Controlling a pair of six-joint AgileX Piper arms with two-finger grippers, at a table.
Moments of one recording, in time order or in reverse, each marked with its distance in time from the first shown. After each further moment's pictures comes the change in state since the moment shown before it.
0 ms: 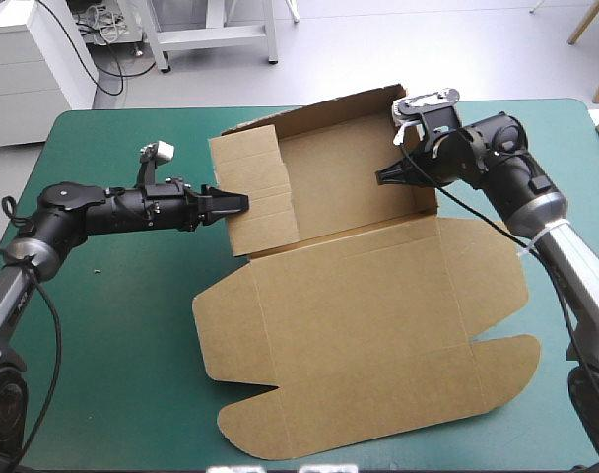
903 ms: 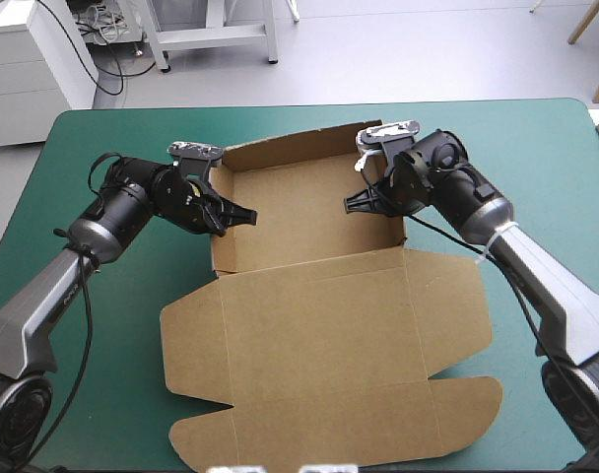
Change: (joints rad) left arm -0.384 0.046 -0.259 1.215 -0.125 -1.016; right arm 0.159 0.073 0.001 -0.086 0.131 0.216
